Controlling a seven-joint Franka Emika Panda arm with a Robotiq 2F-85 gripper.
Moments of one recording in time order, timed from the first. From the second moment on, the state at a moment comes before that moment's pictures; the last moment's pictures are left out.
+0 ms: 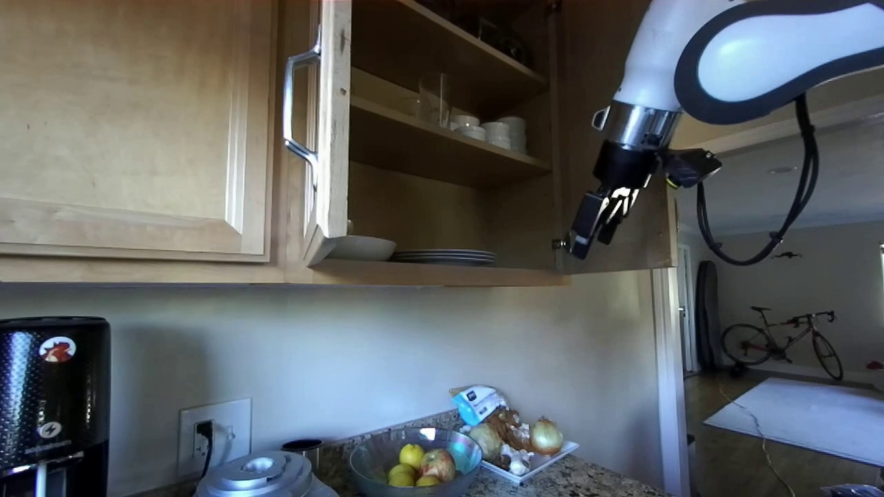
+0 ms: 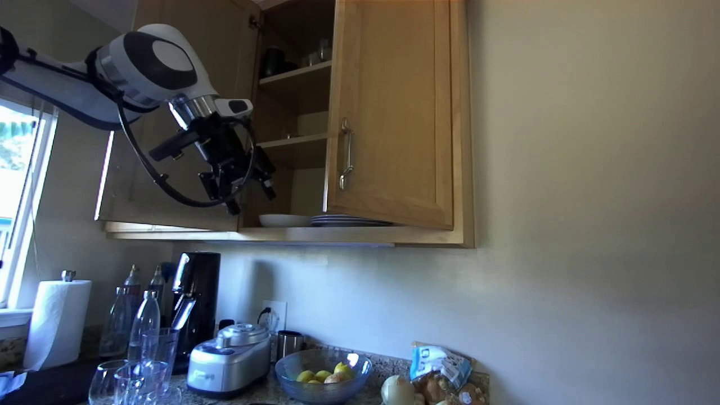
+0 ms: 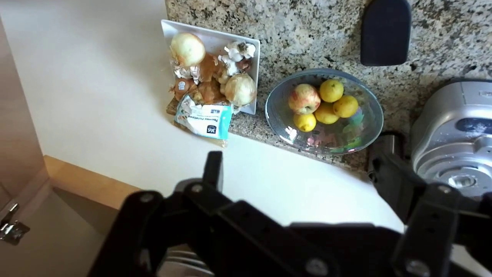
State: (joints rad) arm 0.05 -0.76 0.12 -2.25 -0.26 2.06 0.05
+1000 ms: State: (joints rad) arm 0.00 -1.07 0.10 -2.27 -0.27 2.05 0.05
